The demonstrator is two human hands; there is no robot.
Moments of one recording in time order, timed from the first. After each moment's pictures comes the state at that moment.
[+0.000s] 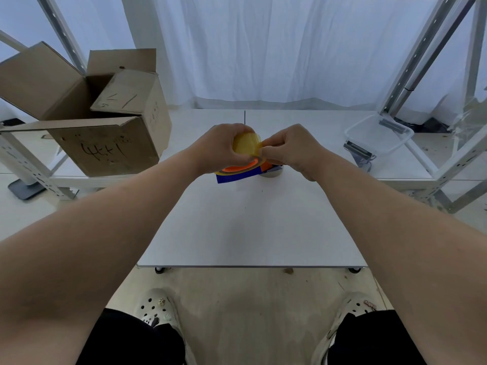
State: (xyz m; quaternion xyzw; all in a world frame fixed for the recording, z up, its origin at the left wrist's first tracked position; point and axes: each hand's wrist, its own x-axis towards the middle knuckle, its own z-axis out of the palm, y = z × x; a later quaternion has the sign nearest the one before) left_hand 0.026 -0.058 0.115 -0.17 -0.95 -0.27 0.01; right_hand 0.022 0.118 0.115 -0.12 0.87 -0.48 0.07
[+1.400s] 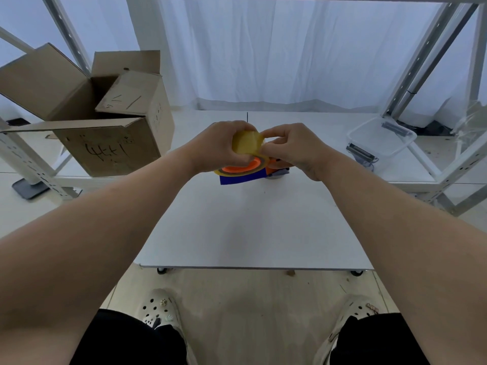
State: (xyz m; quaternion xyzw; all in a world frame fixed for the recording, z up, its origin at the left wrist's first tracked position) left_hand 0.029 -0.070 0.125 -0.21 -0.94 -0.28 0.01; right_hand 0.025 0.116 0.124 -0.13 0.83 -0.53 0.11
